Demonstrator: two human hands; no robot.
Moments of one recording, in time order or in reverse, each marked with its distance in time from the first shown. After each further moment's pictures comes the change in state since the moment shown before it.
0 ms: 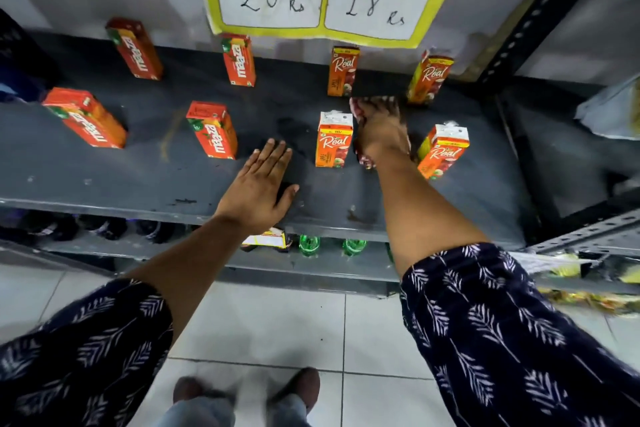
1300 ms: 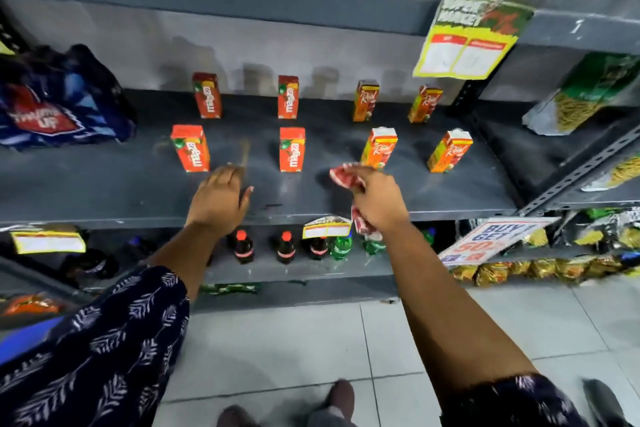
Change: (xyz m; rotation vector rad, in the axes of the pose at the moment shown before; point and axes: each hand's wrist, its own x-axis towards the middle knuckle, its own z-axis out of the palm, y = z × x) left_hand -0.093 -0.159 -0.089 0.019 0.019 -0.112; right_hand -0.193 -0.150 -0.009 0.354 0.213 0.028
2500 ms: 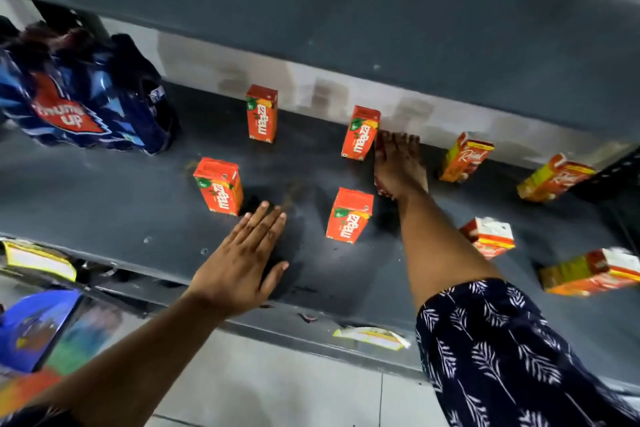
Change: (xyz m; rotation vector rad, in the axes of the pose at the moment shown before) left_hand 0.016 -0.015 0.030 0.031 0.008 0.091; right_hand 0.280 0.012 0.132 -0.342 -0.117 -0.078
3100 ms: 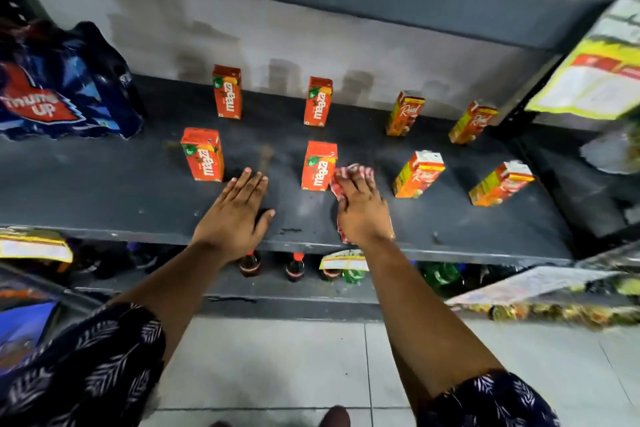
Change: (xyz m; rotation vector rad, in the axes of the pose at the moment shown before) left_hand -0.003 -0.002 0.005 -0.029 0.002 0.012; right_hand -0.216 -0.016 -0.014 0.113 0.049 -0.058
